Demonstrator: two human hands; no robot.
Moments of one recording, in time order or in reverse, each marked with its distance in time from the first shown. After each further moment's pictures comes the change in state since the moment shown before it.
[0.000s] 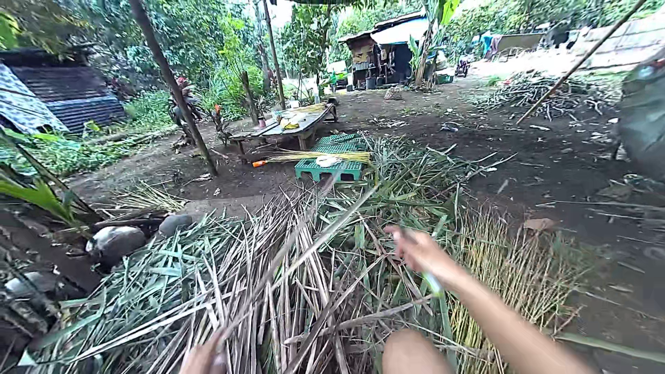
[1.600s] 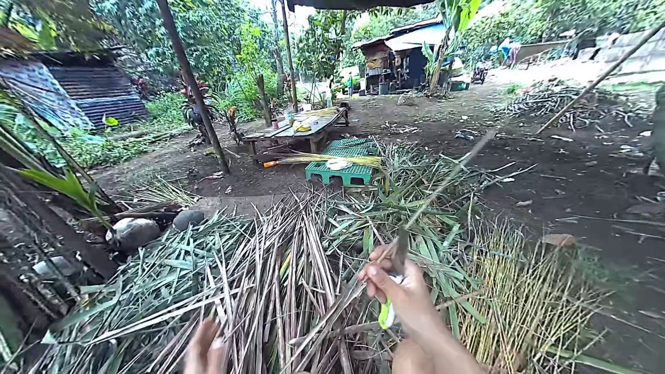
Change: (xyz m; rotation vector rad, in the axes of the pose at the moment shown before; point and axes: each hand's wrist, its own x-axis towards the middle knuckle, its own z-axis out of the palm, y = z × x) left_hand -0.003 -0.023 0.055 -0.551 0.502 -0.178; right_hand -0.054 -0.051 0.094 0.703 0.123 -0.434
